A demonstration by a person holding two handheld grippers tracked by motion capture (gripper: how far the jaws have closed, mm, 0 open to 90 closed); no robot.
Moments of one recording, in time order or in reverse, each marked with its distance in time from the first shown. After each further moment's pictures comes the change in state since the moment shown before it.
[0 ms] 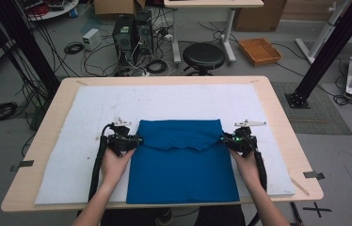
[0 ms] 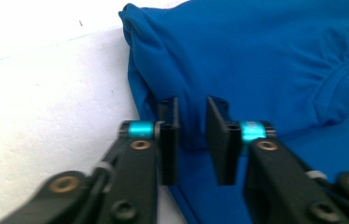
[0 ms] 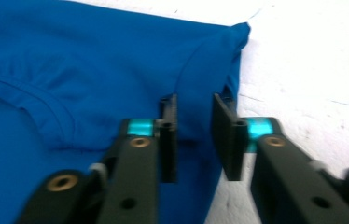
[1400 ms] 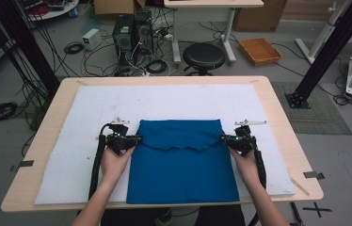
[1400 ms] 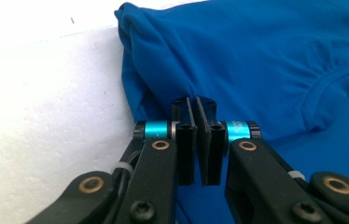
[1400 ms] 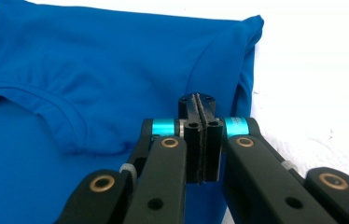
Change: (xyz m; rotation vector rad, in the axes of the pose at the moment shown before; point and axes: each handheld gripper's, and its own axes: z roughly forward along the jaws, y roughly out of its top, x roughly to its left) left arm 0.006 0.001 0.001 -0.014 -0.063 -0.050; right arm -0.004 0.001 0.004 0.013 0.067 0.065
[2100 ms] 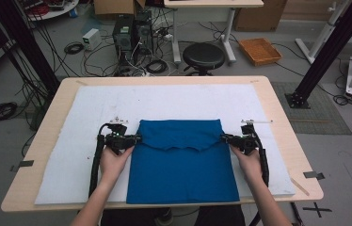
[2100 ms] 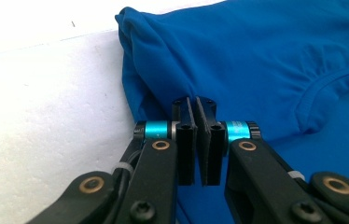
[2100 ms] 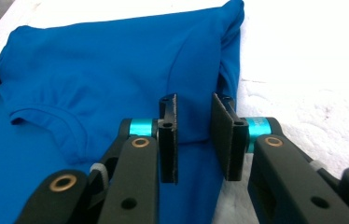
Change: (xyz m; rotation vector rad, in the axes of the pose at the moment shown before) left arm 0.002 0.000 -0.002 -0.013 -0.016 -0.016; right arm -0.022 -0.001 0.002 0.019 0.087 0.177
